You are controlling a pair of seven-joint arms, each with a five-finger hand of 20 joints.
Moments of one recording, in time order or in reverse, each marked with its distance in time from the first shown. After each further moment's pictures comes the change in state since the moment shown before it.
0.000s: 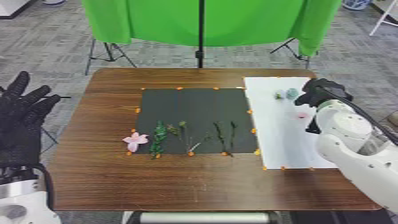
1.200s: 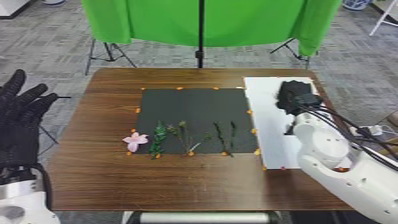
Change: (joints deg) left arm 0.9 1.3 -0.3 -0.3 -1.5 0.0 2.5; right arm 6.4 -0.1 -16.4 -2.7 -9.3 14.3 -7.8
